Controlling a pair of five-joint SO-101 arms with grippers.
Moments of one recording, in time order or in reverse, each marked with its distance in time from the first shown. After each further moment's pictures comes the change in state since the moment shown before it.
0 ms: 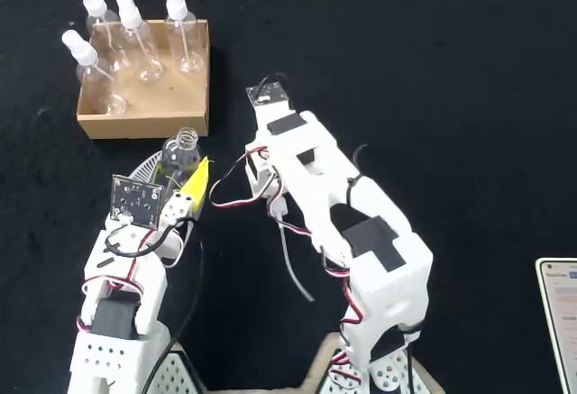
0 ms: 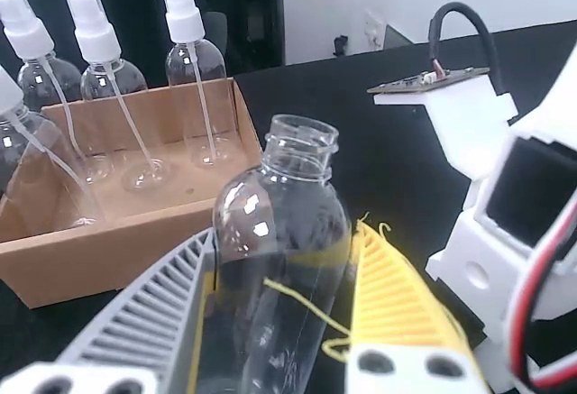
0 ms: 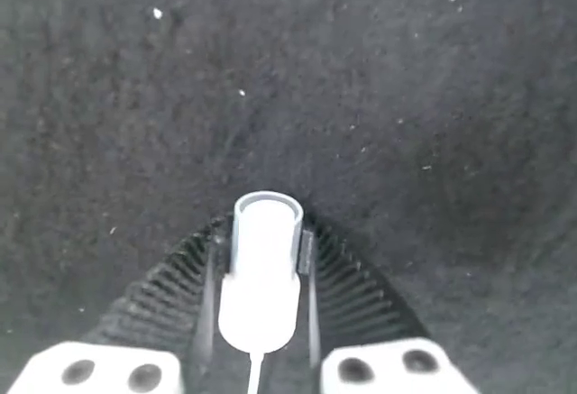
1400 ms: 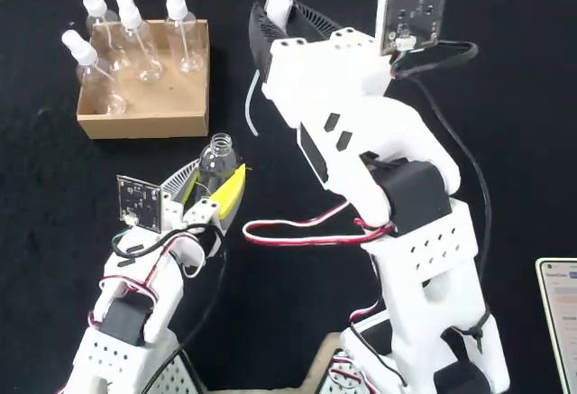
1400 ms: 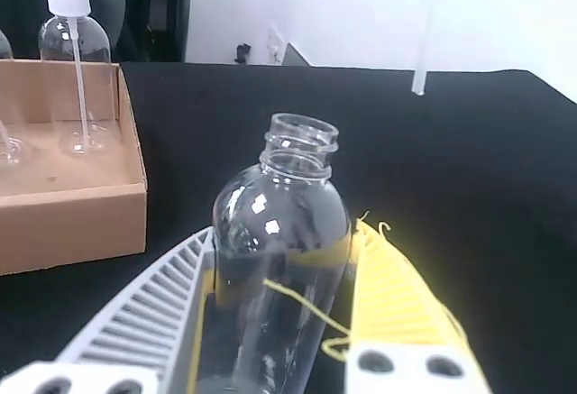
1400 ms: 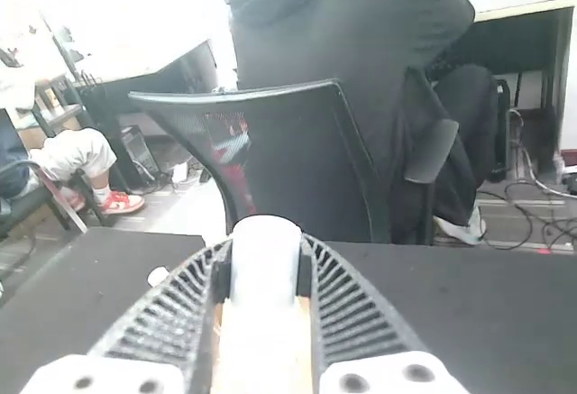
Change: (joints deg) left arm 11.4 0.0 0.0 -1.1 15.7; right arm 1.5 -54.1 -6.1 -19.5 -6.0
